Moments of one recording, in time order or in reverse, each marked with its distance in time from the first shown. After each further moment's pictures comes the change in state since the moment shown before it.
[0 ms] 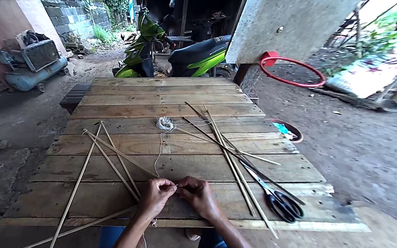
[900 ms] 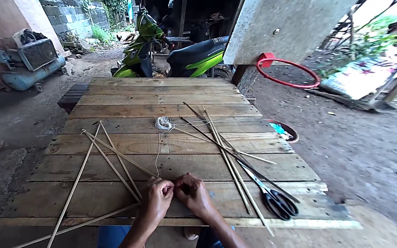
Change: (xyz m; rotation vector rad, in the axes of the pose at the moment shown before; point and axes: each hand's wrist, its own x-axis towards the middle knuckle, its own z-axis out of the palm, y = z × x) left_hand -0.014 -0.004 0.019 0.473 0.303 0.385; right_hand 0.003 0.011 0.005 -0.314 0.074 -0.235
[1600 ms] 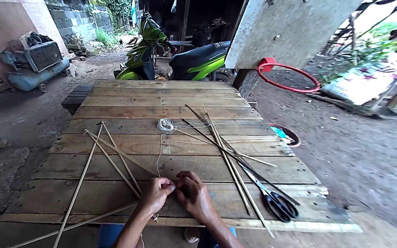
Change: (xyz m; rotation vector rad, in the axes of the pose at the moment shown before) left_hand 0.025 -0.003 -0.020 -0.428 -0.448 -0.475; right_hand -0.003 -0.003 0.005 -0.073 0.092 -0.138
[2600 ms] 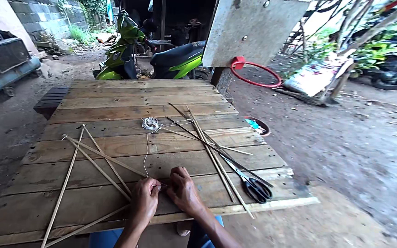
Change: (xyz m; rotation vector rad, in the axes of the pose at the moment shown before) left_hand -0.010 -0.019 0.017 0.320 0.258 0.206; right_hand 0.000 -0.002 0.000 -0.181 -0.022 0.043
